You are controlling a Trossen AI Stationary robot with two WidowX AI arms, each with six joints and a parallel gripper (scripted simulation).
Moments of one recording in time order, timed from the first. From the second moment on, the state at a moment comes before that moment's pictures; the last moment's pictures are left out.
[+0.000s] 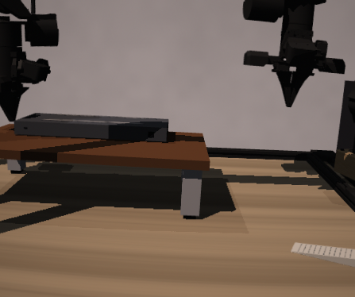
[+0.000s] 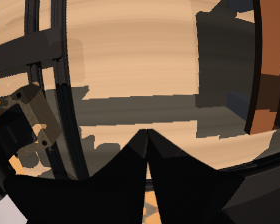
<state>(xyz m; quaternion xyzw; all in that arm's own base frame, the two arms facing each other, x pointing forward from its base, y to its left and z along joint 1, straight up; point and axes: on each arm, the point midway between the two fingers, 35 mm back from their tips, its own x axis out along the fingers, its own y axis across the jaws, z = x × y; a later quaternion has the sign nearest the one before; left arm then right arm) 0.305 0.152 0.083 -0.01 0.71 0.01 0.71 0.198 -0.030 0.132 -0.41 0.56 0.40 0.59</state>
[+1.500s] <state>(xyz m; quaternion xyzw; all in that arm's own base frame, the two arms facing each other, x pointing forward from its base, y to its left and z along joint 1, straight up) 0.306 0.153 0.074 -0.01 0.70 0.01 0.71 0.198 -0.030 0.132 -0.41 0.56 0.40 0.59</state>
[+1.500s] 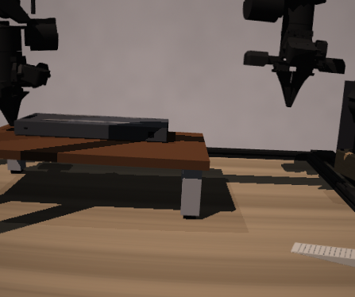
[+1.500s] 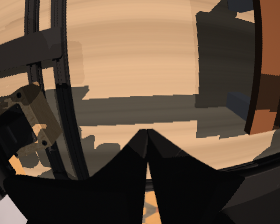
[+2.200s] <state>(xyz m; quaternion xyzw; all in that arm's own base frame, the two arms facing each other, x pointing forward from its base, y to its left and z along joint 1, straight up) 0.305 0.152 0.076 -0.01 0.71 0.01 0.71 0.198 -0.030 0.132 -0.41 0.56 0.40 0.59</state>
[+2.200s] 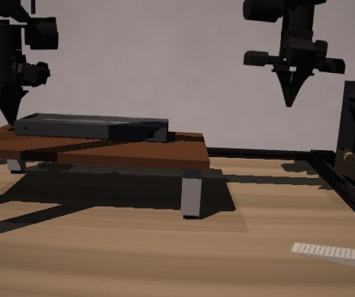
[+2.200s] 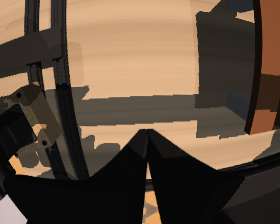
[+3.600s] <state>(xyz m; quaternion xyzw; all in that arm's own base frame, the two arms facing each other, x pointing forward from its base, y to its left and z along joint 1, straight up) 0.402 0.202 0.266 0.06 0.40 0.15 0.90 0.198 -0.030 0.132 -0.41 0.56 0.40 0.59</state>
